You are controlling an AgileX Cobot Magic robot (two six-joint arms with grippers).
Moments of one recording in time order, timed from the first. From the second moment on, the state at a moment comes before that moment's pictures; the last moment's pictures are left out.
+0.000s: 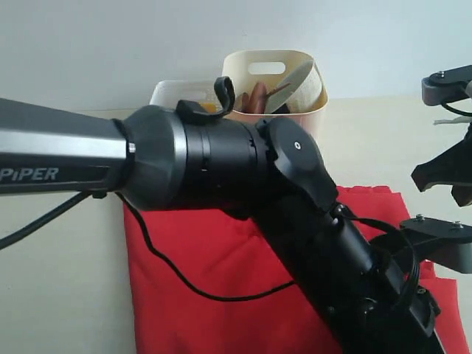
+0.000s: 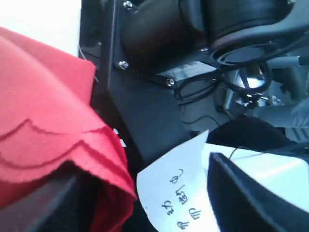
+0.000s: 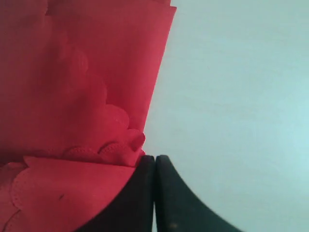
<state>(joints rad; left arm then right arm) -1.05 2.04 -1.45 -1.06 1.08 0.83 0.18 1.41 -0.94 -0.12 0.91 0.05</state>
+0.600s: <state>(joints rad) -0.99 1.98 -1.45 -0.65 0.91 0.52 0.18 1.42 -0.94 0.03 0.89 -0.07</state>
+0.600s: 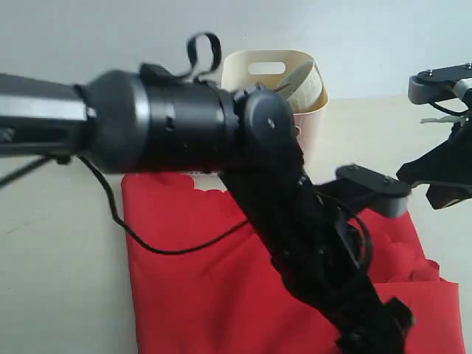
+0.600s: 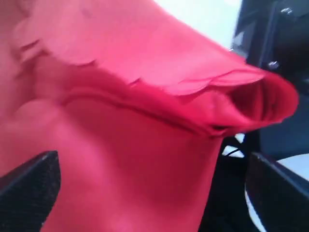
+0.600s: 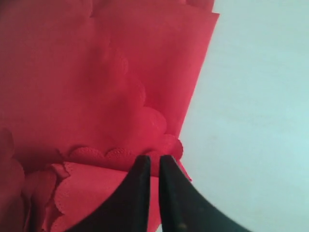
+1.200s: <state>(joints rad) -0.55 1.24 -1.07 -0.33 0.92 0.30 0.21 1.65 -1.01 0.83 1.03 -0.80</state>
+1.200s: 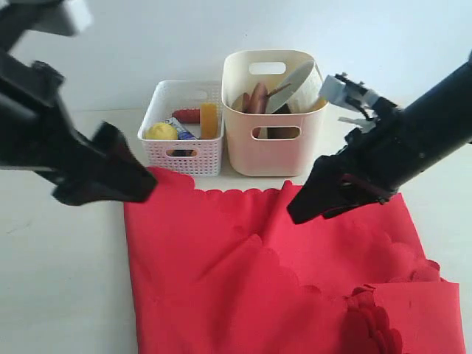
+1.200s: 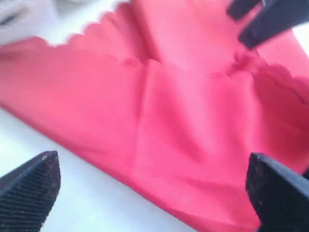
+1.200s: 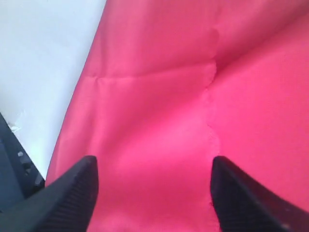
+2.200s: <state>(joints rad) -0.42 0.82 -0.80 -0.31 0.54 0.30 0.37 2.19 -1.42 0.73 0.97 -0.78</state>
